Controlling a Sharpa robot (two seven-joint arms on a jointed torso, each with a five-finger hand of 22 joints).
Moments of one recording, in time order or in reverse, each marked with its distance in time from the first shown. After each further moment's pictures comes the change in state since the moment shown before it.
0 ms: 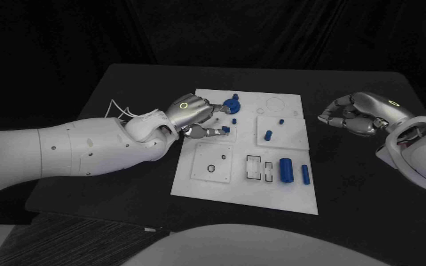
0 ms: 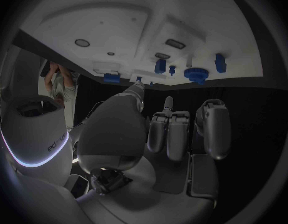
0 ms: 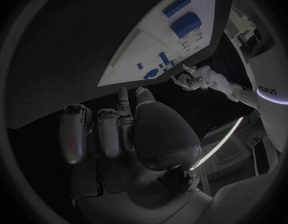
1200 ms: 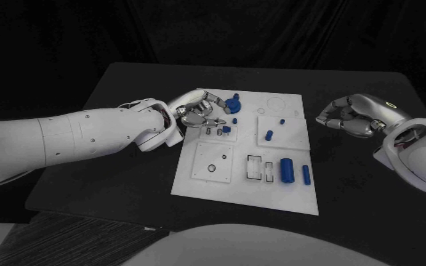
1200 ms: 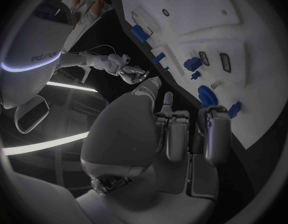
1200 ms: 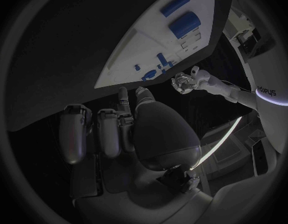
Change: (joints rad) left arm 0.038 0.022 0.000 -0.080 0.867 0.403 0.325; left_hand 0.206 -0.014 -0.006 -0.096 0.271 0.078 0.022 0.154 -0.084 0.000 0.004 0.000 0.000 0.003 0.004 0.000 0.000 -0.032 0.007 0.007 0.133 0.001; right arm -0.009 0.010 0.000 0.002 0.000 -0.010 0.008; right_hand 0.003 0.003 0.000 0.000 0.000 0.000 0.000 0.000 -0.001 0.000 0.000 -0.004 0.000 0.000 0.003 0.000 0.000 0.000 0.000 0.000 0.000 0.000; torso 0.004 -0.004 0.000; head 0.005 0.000
